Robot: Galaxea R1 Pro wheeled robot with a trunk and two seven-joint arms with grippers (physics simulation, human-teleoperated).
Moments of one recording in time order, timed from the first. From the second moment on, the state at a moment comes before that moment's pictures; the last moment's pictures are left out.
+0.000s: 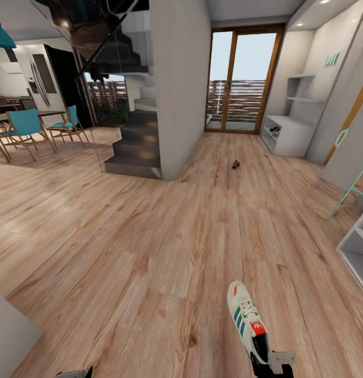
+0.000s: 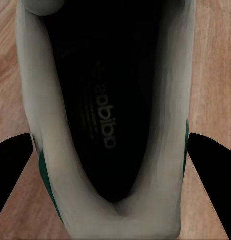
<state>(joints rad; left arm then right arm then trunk) -0.20 0.16 0.14 -0.30 0.12 -0.55 -0.17 -0.22 -0.08 0.00 -0.44 0.05 -0.42 -0.04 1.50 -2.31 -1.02</state>
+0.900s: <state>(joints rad) -0.20 0.16 0.14 -0.30 0.12 -0.55 -0.17 -0.22 -0.08 0.00 -0.44 0.05 -0.42 -0.04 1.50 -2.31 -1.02</state>
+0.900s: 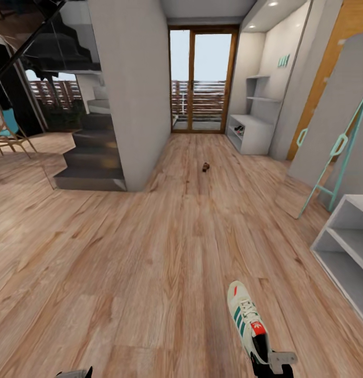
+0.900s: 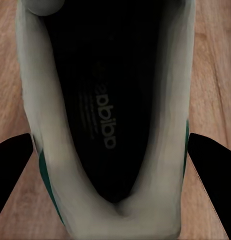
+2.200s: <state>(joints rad) -0.20 0.16 0.14 -0.30 0.12 -0.55 -0.17 -0.22 -0.08 0.00 -0.44 0.05 -0.42 -0.04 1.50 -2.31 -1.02</state>
